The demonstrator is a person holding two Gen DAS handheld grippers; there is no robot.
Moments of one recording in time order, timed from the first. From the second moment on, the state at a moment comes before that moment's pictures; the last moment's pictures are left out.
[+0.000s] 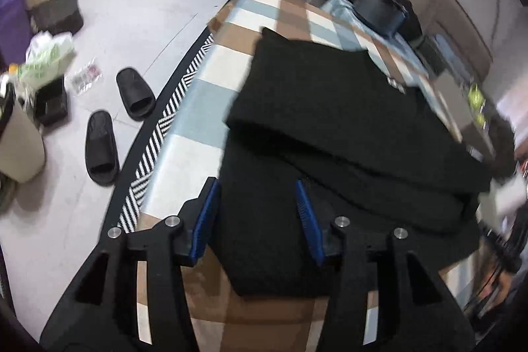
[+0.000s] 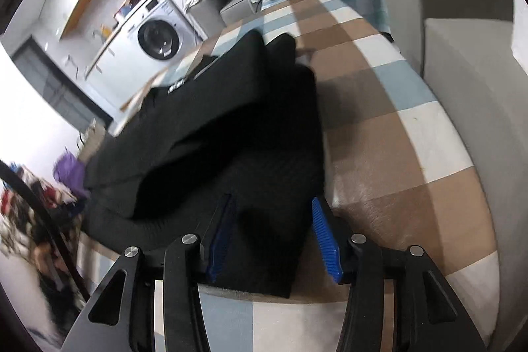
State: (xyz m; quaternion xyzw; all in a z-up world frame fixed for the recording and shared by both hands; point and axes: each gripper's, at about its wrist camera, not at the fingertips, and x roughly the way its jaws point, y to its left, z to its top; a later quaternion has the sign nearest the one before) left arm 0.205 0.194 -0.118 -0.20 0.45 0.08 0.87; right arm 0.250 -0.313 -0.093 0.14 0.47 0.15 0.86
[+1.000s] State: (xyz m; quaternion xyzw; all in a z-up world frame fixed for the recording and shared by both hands) left arm 0.148 0.116 -0.117 -0.07 0.47 0.06 0.88; right arm 0.228 -0.298 -0.102 0.09 0.47 0.17 0.86
